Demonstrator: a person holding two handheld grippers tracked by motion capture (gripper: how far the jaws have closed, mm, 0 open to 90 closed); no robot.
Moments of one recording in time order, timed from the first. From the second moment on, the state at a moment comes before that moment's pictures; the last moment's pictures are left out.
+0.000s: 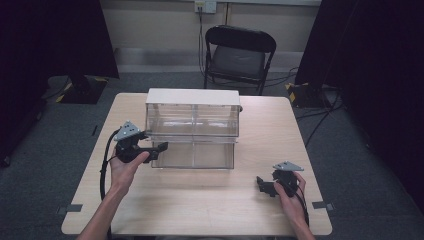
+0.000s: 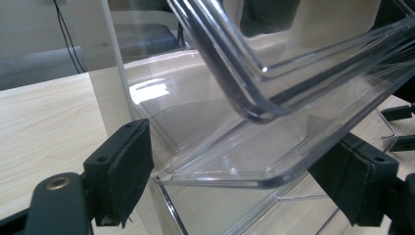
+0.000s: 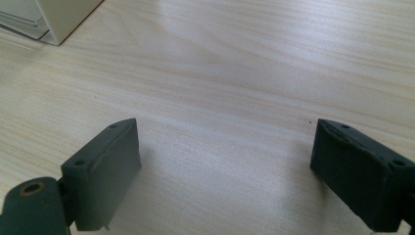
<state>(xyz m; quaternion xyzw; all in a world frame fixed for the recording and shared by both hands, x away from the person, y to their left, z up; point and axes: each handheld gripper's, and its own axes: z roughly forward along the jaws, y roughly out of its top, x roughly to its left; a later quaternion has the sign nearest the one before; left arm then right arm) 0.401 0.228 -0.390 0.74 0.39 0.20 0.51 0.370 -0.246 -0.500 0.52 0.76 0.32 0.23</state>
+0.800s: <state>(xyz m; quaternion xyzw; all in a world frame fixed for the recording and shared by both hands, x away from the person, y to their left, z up) 0.401 0.228 -0.390 0.74 0.38 0.20 0.51 0.370 -0.246 -0.500 0.52 0.76 0.32 0.23</state>
